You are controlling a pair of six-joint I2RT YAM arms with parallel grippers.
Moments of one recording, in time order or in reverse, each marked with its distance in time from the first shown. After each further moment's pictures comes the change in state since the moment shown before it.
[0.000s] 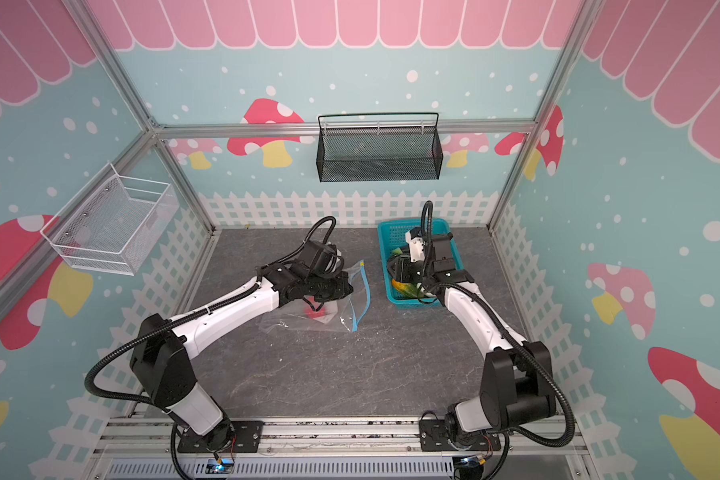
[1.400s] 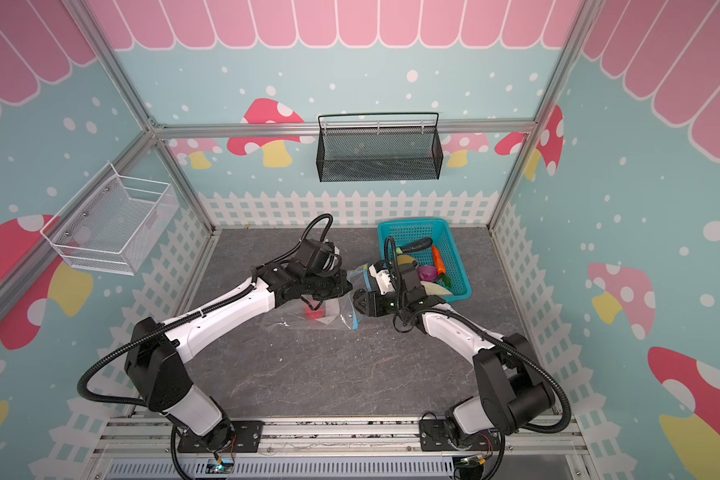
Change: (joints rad) left arm -0.002 -0.034 0.001 0.000 -0.007 -0.006; right arm 0.222 0.043 -0.221 0.214 -0.109 0.071
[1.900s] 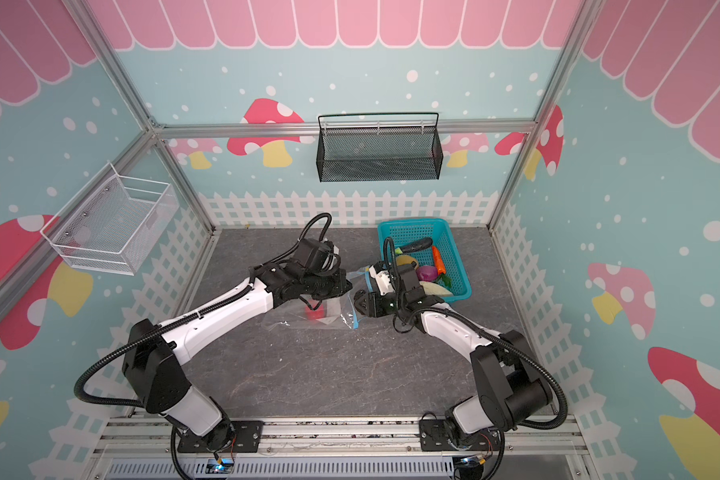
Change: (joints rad) left arm -0.001 -0.010 0.000 0.000 0.000 0.000; right arm 0.000 0.012 0.000 0.000 0.017 -0.007
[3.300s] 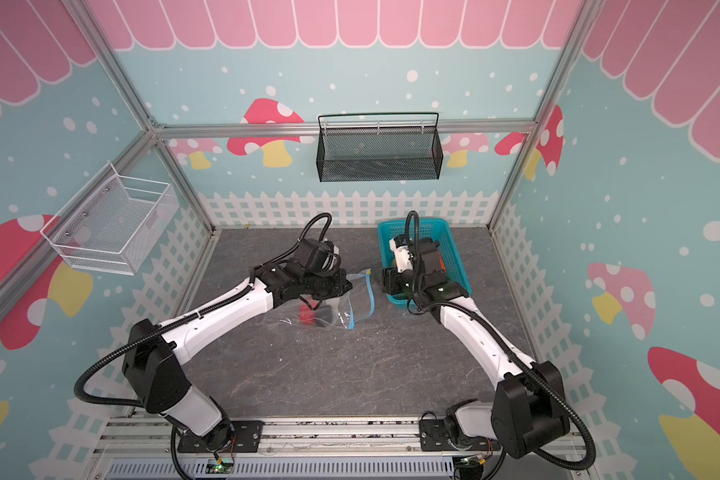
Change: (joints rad) left arm -0.001 0.000 0.000 0.000 0.000 0.001; right arm -0.148 -0.148 0.193 -0.202 0.191 -0.117
